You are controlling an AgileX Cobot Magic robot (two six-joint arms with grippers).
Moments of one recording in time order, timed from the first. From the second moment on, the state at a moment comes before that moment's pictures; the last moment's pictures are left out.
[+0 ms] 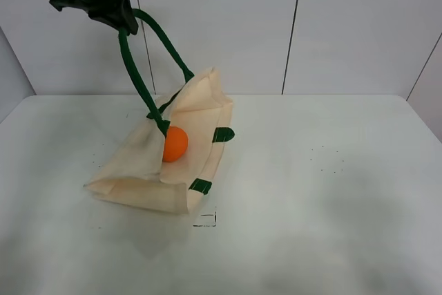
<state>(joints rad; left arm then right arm) -0.28 1.86 -1.96 -0.06 1.07 -0.16 0.02 0.00 -0.49 0.00 1.03 0.00</state>
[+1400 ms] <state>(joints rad) -0.28 2.06 -1.67 0.07 0.84 -0.13 0.02 0.00 -0.49 0.00 1.03 0.00</state>
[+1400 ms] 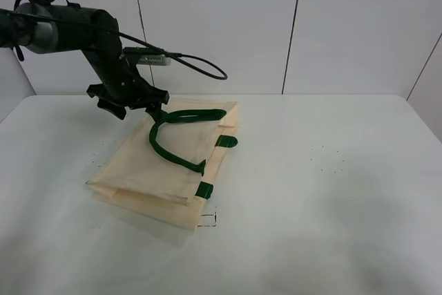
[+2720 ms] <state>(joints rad) -0.04 1.89 -1.69 0.02 1.19 -0.07 0.02 0.00 -0.49 0.00 1.03 0.00</state>
